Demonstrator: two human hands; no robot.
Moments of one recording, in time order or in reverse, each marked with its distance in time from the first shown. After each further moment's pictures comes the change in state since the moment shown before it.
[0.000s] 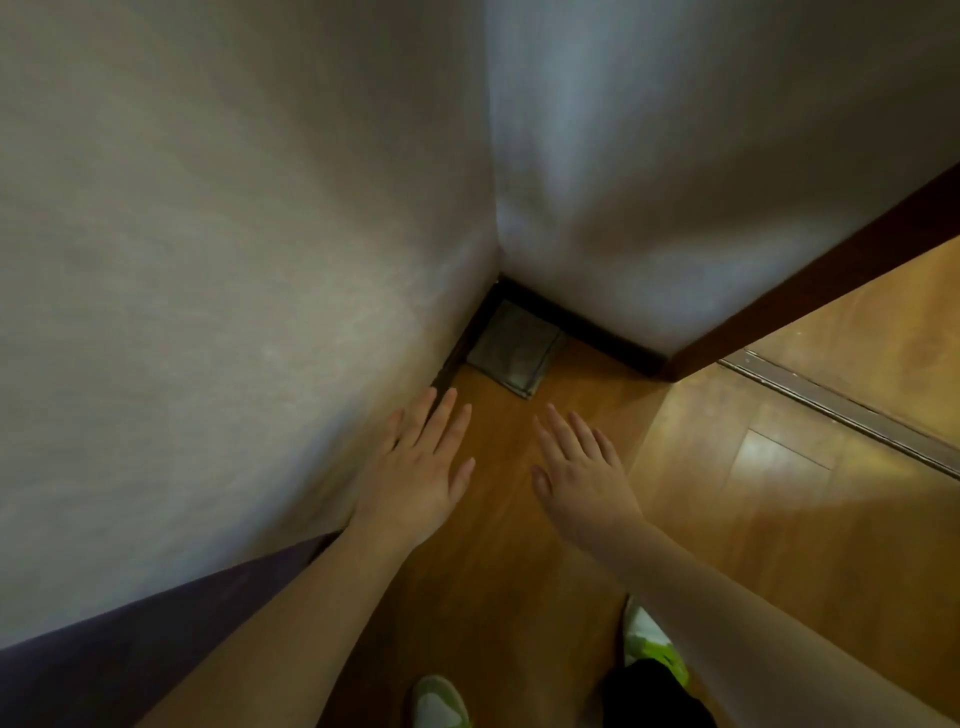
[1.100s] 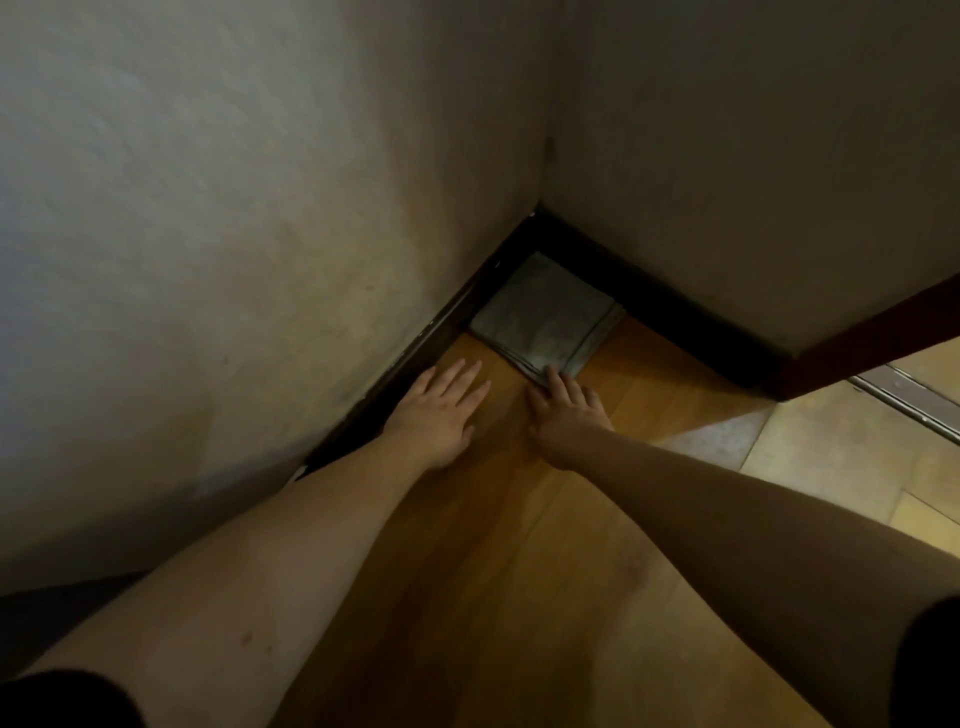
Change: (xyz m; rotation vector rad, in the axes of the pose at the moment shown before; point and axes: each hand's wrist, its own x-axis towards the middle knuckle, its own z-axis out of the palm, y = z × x) left_hand 0.191 -0.018 0.277 0.034 -0.274 -0.003; right_hand 0.251 0.080 0.228 -0.245 -0.237 0.005
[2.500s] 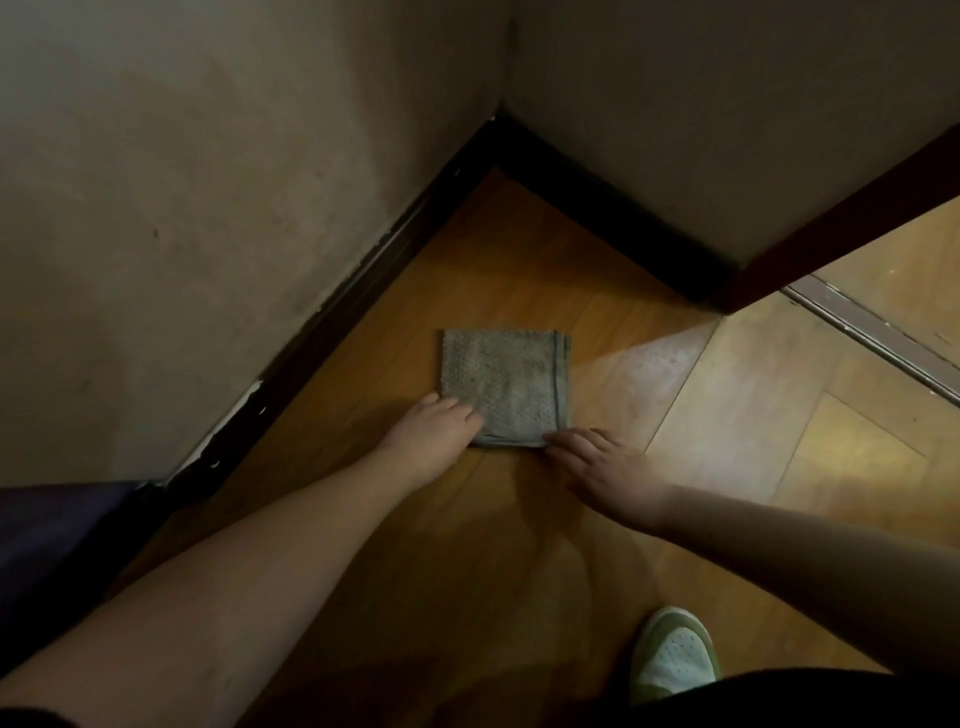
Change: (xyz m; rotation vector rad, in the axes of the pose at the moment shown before) left_hand -0.046 0.075 0.072 -0.208 0.187 0.273; right_hand -0.132 0.076 0.117 -0.122 0.300 -0.509
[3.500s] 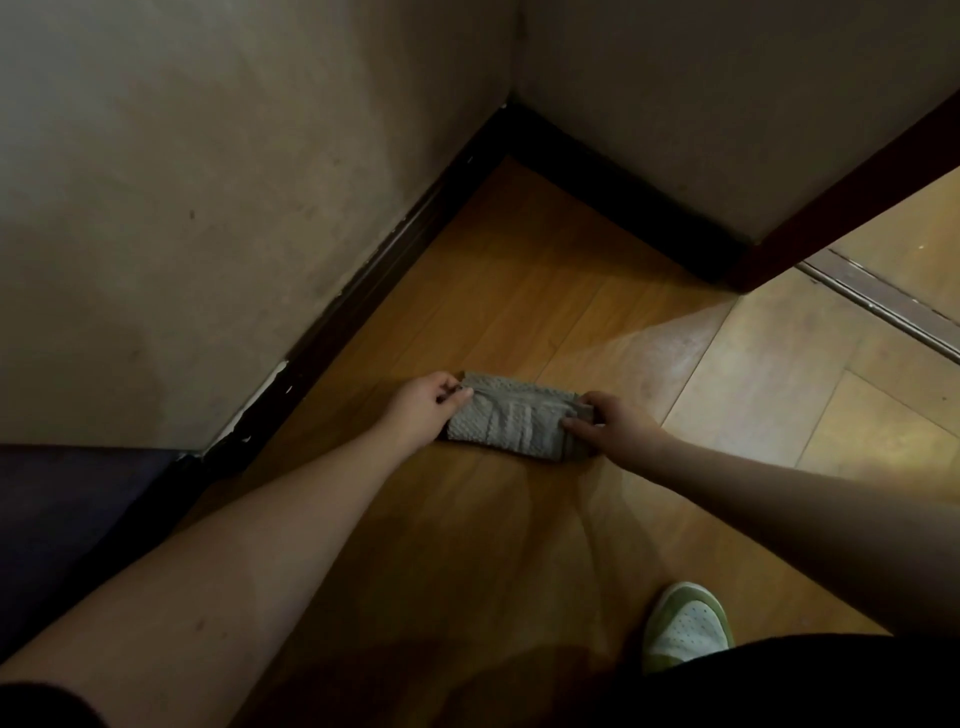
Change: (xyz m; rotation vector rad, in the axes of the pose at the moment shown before) left_hand -0.020 -0.014 -0.006 -0.847 0.083 -0.536; right_hand 0.027 -0.005 -0.020 0.851 -0.075 0.665
